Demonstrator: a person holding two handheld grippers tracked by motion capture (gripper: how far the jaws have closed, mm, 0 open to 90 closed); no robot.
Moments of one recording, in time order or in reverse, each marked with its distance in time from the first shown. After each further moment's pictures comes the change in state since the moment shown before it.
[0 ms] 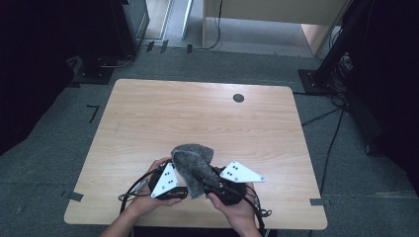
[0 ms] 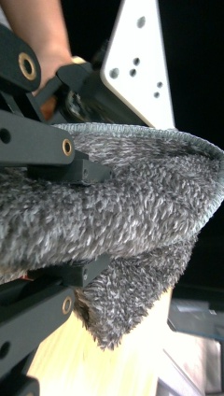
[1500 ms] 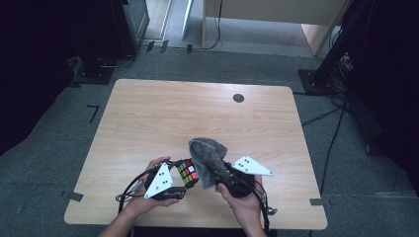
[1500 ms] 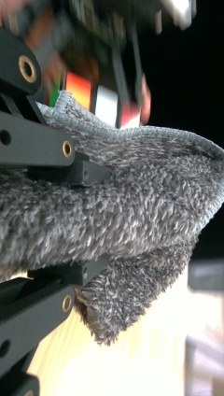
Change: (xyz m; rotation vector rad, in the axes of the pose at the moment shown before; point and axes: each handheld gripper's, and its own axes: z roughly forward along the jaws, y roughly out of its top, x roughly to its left) left arm 0.006 0.001 -0.011 -0.071 -0.010 -0.032; right arm -0.039 -0.009 -0.008 0.017 -0.169 0.139
